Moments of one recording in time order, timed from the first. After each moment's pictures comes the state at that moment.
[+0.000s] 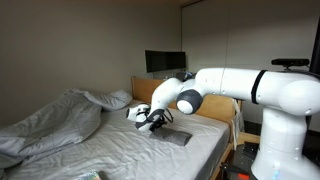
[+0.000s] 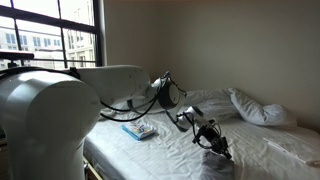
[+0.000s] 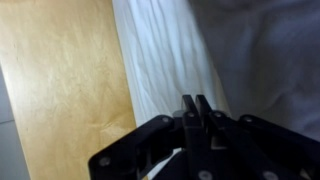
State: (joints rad) arm 0.04 1.49 -0.31 -0.75 -0.67 1.70 0.73
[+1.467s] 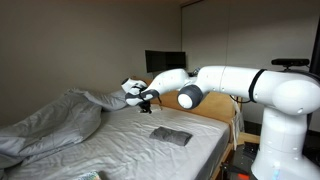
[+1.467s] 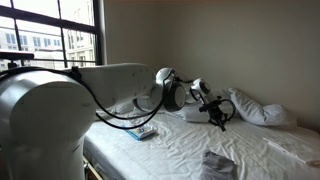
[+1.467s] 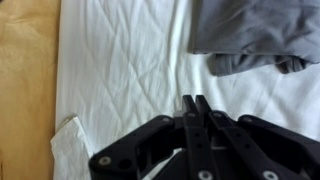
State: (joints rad) arm -0.07 1.46 -0.20 -0.38 -0.42 1.74 -0.05
